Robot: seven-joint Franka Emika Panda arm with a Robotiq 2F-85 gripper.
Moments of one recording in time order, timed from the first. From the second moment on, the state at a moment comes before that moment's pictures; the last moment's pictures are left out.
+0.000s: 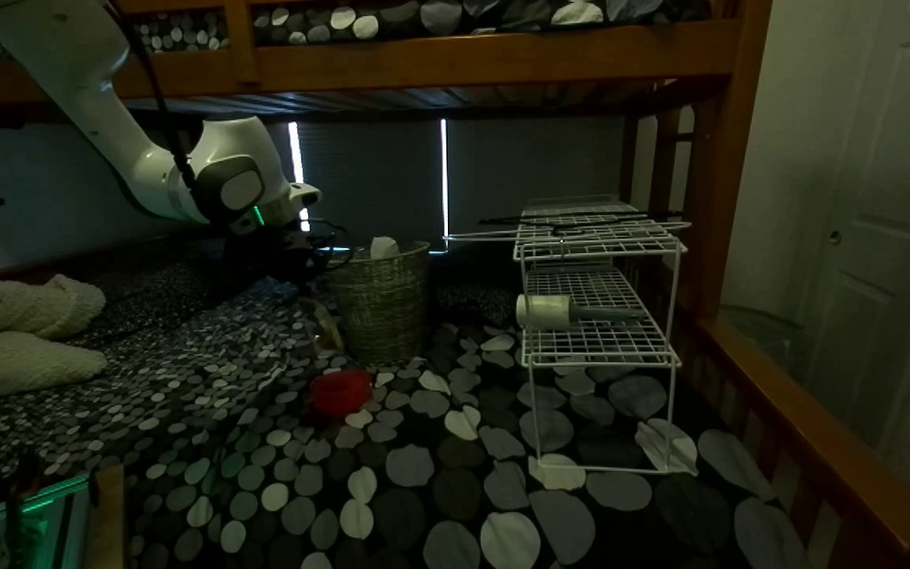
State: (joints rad) arm 0.41 -0.04 0.26 -2.51 0.10 2.90 -0.43
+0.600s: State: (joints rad) arm 0.40 0.11 0.25 -2.52 0.09 3.02 -0.46
